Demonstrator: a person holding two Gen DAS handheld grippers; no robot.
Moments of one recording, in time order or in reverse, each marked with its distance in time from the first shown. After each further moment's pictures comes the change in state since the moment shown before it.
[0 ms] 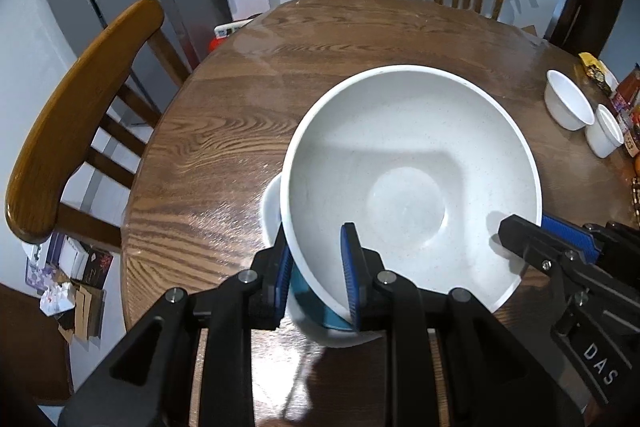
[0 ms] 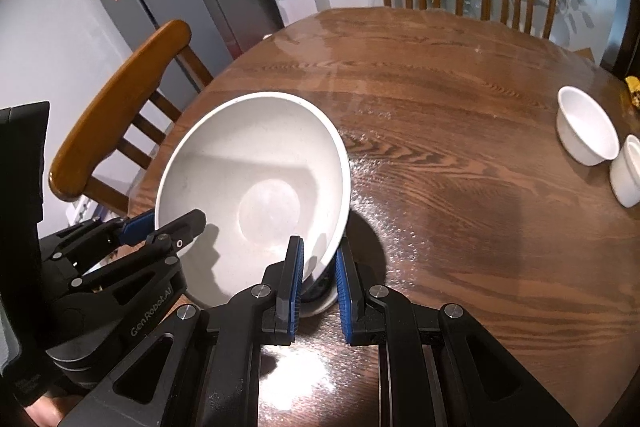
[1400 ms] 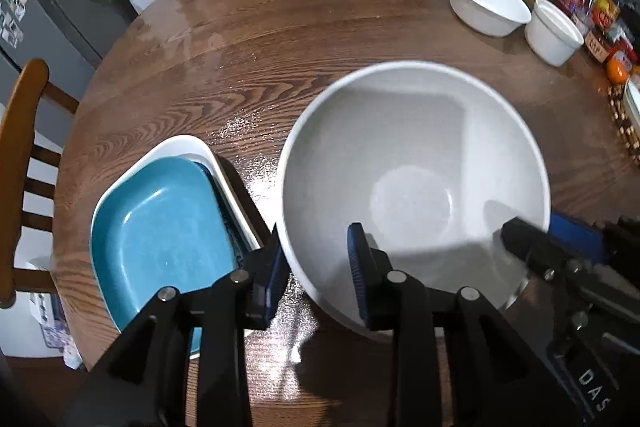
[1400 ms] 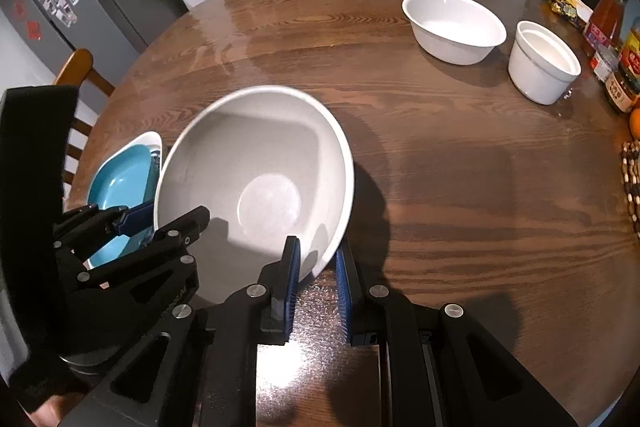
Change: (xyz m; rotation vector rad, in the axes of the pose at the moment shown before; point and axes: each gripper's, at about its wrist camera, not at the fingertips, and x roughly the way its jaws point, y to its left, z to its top) left arm 0.041 -0.124 -0.005 0.243 0.150 -0.096; right arm -0.010 -0.114 -0.043 0.232 0.098 -0.122
